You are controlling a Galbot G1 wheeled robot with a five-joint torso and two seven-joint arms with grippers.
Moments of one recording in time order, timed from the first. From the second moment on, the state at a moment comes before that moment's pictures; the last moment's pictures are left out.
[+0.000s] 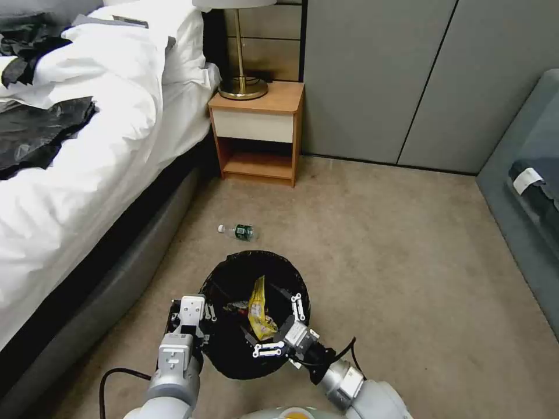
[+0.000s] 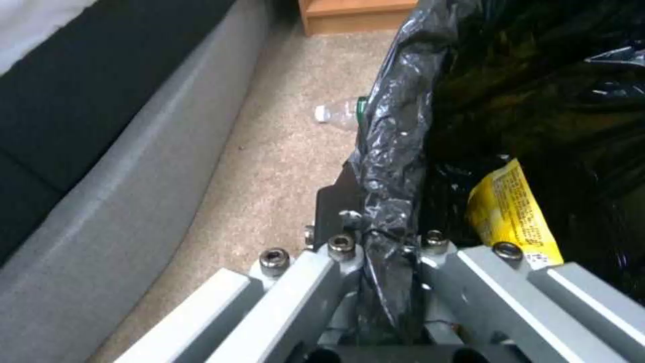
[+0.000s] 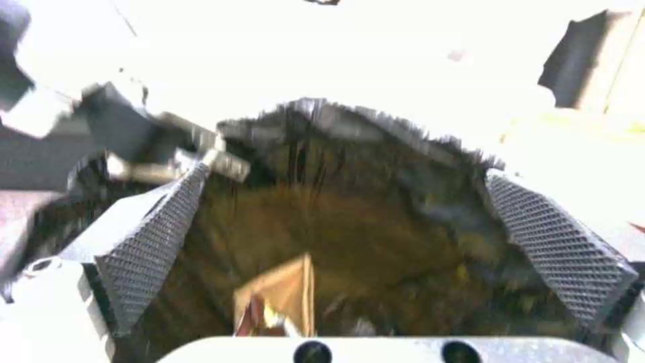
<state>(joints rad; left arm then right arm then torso) 1.83 -1.50 -0.40 -2.38 0.13 0.48 -0.16 -1.50 1.26 0.07 1.91 -0.05 0.44 -0.33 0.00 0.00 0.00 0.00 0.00</state>
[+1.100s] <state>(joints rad) 1.81 -1.50 -0.53 -2.40 0.03 0.49 -0.15 -1.74 1.40 0.39 2.13 -0.08 0.47 0.07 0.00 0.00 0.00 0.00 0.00</state>
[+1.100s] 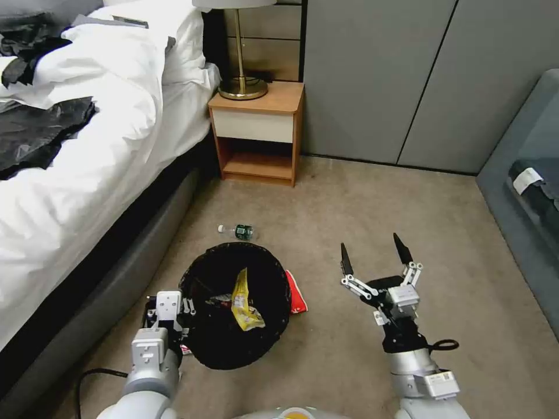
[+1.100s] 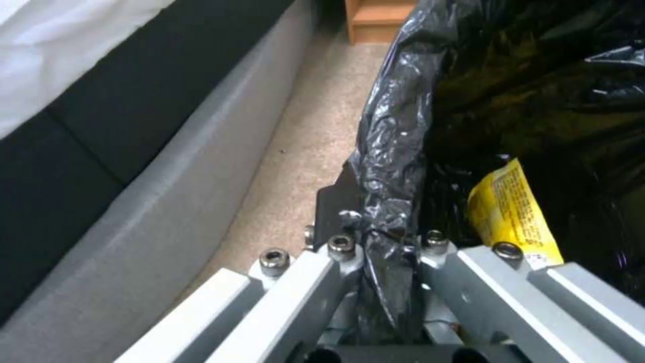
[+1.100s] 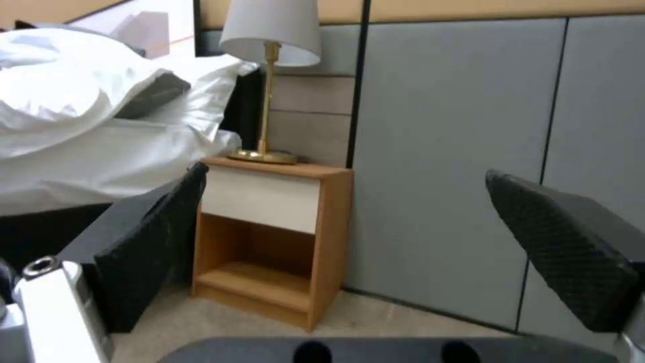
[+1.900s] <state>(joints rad) 1.82 -1.51 -0.54 -2.40 0.03 0.49 -0.15 -1.73 1.40 0.35 2.10 -0.03 0.48 0.06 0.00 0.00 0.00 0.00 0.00</state>
